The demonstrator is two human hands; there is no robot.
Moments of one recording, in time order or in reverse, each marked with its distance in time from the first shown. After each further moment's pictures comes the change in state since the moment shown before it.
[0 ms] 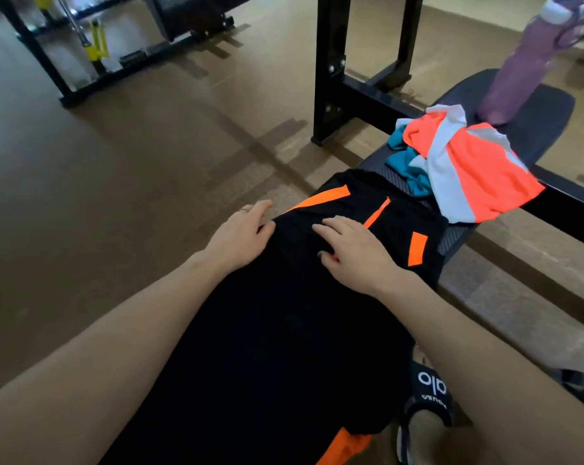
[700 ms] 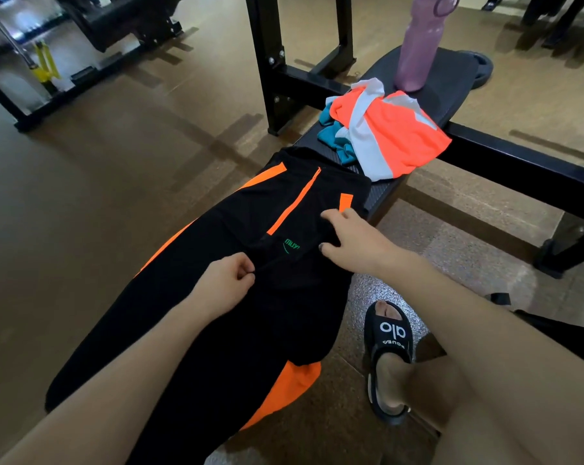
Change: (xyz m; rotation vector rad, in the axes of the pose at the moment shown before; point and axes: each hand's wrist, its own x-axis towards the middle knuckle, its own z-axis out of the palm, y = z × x) left_hand -0.117 0.070 0.048 -0.119 -0.202 -0.148; right_hand -0.107 0.047 -0.038 0.335 -0.104 0.300
